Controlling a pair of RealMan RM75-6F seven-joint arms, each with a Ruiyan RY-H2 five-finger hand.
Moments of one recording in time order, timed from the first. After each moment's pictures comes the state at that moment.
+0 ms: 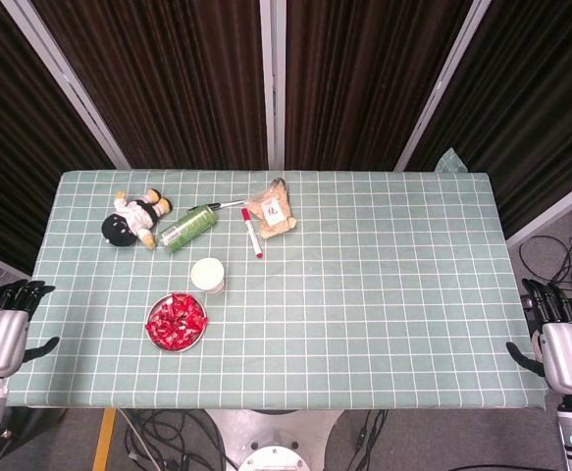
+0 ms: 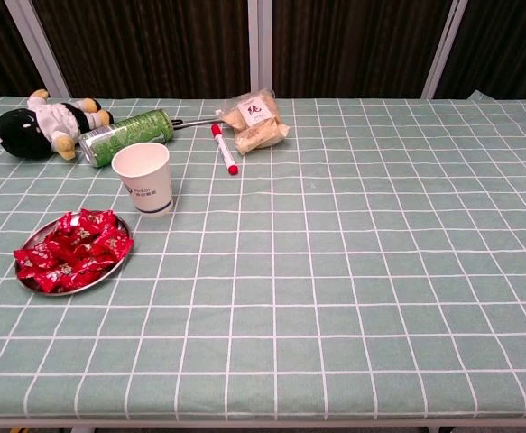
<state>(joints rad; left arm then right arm) -0.11 -1.19 -0.06 -1.55 1.45 1.46 0.12 0.06 -1.09 0.08 -1.66 -1.48 1.51 -0.11</state>
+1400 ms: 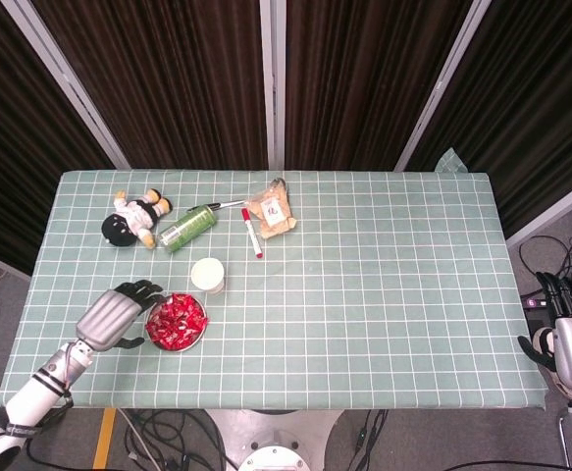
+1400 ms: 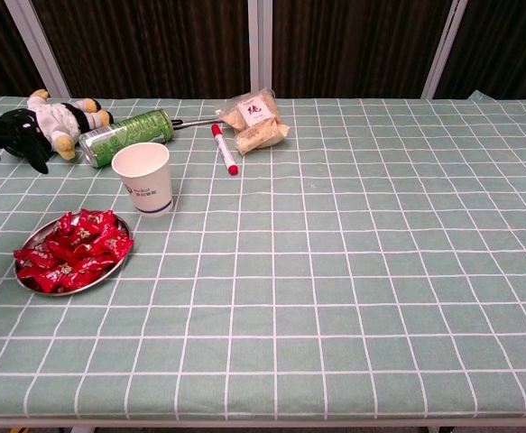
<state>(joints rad) -0.45 -1.26 0.00 -1.47 1.68 1.08 0.00 0.06 -1.06 0.10 -1.67 -1.45 1.51 -0.13</state>
